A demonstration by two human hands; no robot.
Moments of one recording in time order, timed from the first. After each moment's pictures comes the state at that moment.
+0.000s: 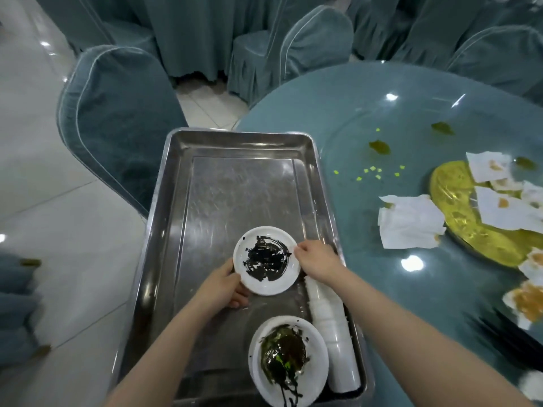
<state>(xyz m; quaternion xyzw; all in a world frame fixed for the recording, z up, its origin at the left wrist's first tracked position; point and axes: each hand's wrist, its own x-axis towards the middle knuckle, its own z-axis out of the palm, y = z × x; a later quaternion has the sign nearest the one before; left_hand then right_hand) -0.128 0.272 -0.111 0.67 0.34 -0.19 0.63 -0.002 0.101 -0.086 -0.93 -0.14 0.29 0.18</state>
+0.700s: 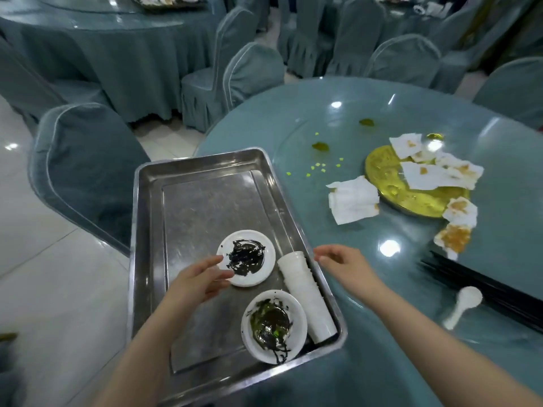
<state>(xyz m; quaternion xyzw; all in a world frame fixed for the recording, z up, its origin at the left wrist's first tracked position) -0.176 0.260 -0.003 0.66 0.29 -0.12 0.68 -0.088 -0.010 -0.022 -0.87 -0.02 0.17 0.47</state>
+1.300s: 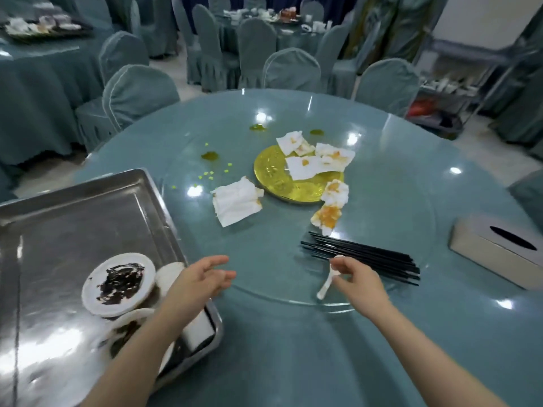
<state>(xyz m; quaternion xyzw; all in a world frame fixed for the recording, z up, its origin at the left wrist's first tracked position) -0.148 0.042 0.014 0.74 0.08 -0.17 0.64 -0.156 -0.264 -0.030 -0.91 0.12 0.03 0.39</state>
